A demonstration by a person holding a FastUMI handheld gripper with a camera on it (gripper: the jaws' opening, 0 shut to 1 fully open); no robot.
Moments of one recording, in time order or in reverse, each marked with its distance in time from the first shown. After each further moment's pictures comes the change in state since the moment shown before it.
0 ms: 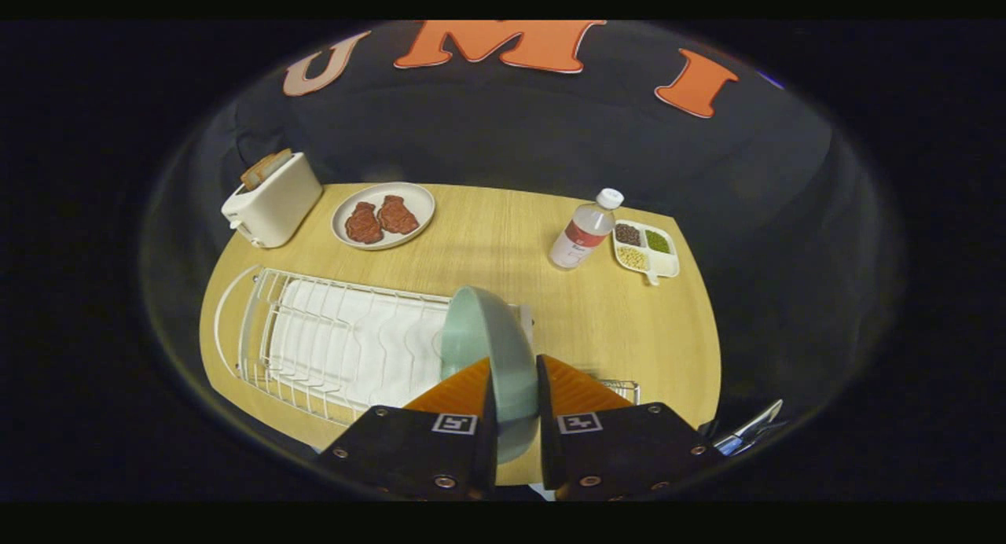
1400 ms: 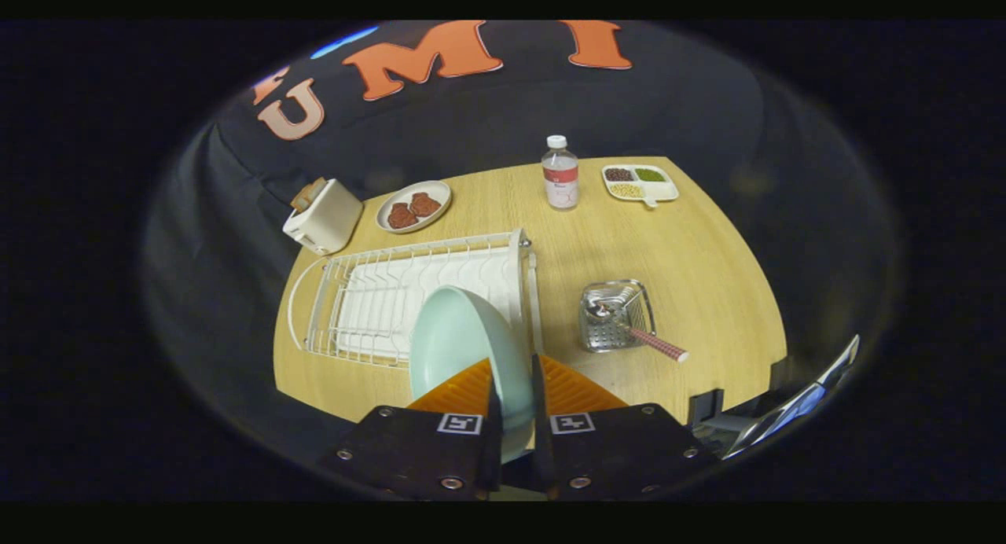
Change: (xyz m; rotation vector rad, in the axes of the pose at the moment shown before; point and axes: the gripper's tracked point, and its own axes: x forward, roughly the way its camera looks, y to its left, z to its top) arm -0.070 -0.023 -0.133 0.284 0.035 0.318
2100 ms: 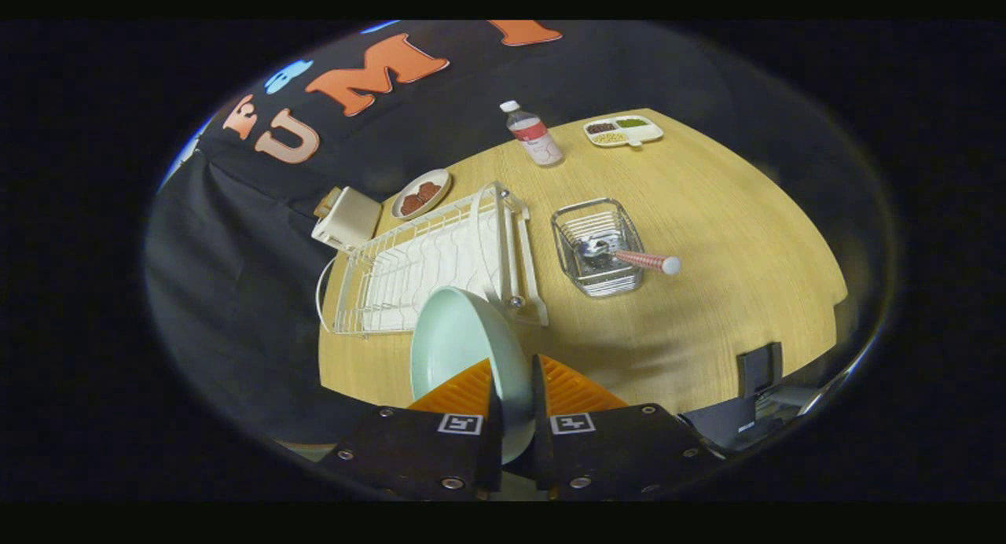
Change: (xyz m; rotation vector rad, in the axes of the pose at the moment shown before) arm 0.021 -0.038 -0.086 0.166 0.041 0.205
